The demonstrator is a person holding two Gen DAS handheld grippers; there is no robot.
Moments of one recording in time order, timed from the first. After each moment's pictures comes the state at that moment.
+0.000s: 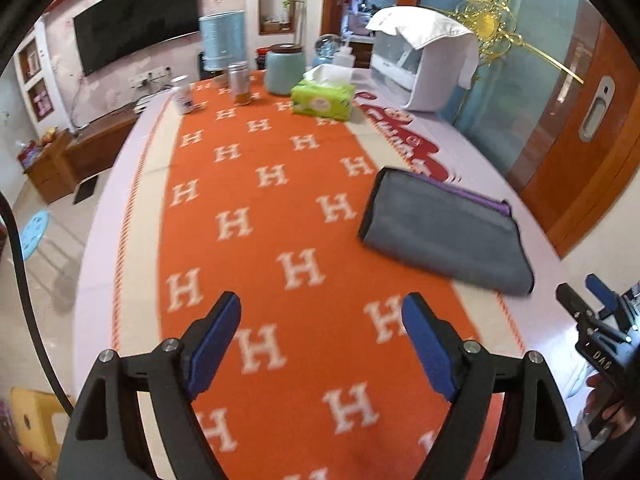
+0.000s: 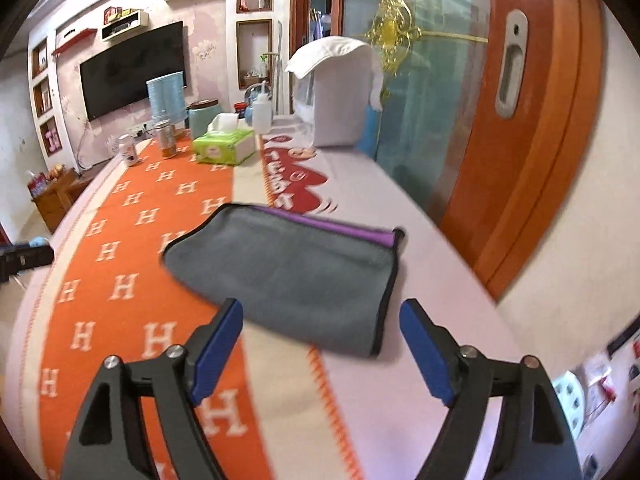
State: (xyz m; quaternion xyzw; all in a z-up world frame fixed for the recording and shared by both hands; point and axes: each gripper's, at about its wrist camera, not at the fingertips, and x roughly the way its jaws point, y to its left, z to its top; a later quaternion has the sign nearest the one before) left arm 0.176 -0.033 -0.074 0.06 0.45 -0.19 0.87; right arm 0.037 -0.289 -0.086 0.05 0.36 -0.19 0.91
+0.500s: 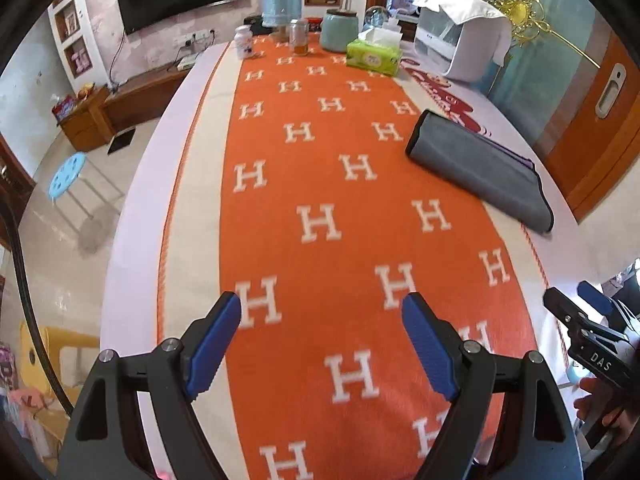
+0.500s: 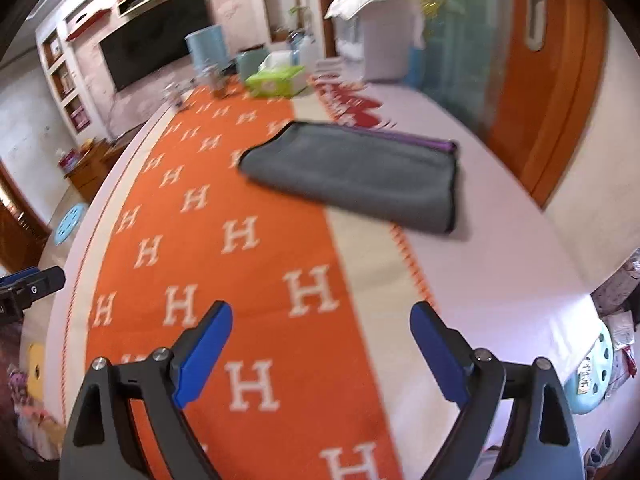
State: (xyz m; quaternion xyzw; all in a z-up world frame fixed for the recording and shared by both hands) left arm 0.085 0.041 -0.098 0.05 0.50 -0.13 0.85; right arm -0.014 -0.215 -0.119 0.10 0.45 -0.11 0.88
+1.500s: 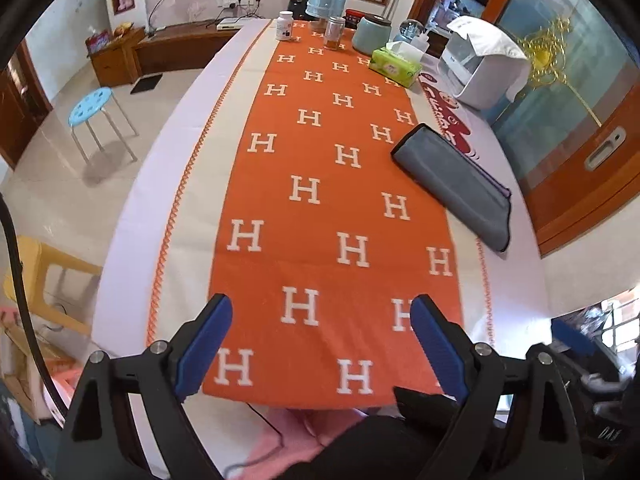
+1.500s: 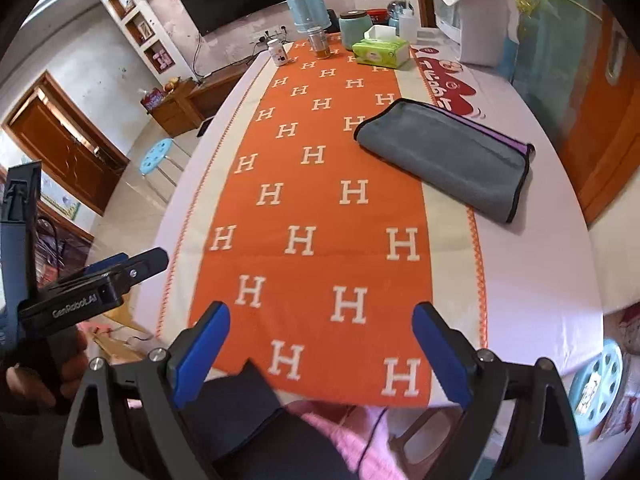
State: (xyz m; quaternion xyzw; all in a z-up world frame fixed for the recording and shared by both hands) left arm 0.020 0.038 -0.026 -0.06 0.54 -0.08 0.83; right arm -0.049 -0.188 -0.019 0.11 0.52 0.06 0.84
